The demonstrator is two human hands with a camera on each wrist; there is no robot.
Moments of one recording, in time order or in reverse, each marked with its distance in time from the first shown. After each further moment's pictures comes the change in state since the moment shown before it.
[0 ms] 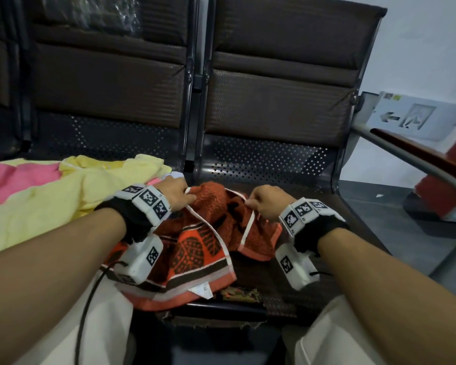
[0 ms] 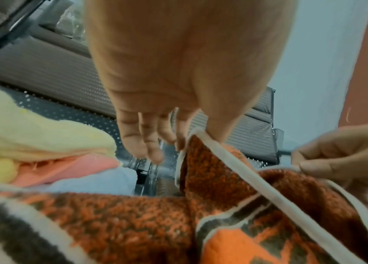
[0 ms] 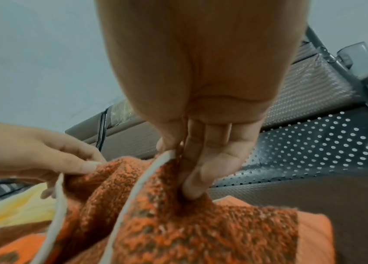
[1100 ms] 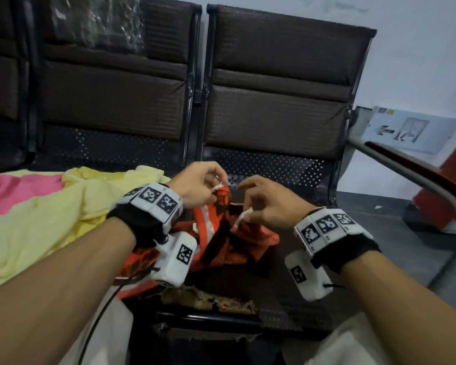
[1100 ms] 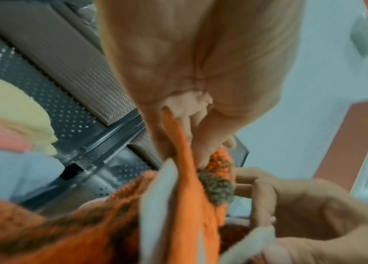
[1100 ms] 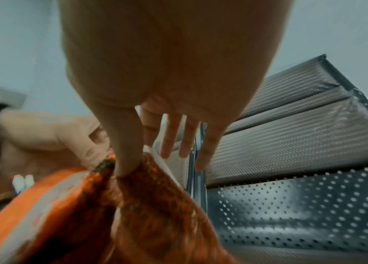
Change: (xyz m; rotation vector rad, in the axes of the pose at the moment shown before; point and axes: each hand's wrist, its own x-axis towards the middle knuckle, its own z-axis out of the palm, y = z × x) left_hand -0.028 0.050 -0.032 -0.737 0.052 0.378; right_hand -0.032 -0.005 -0.034 0.049 0.106 -0.416
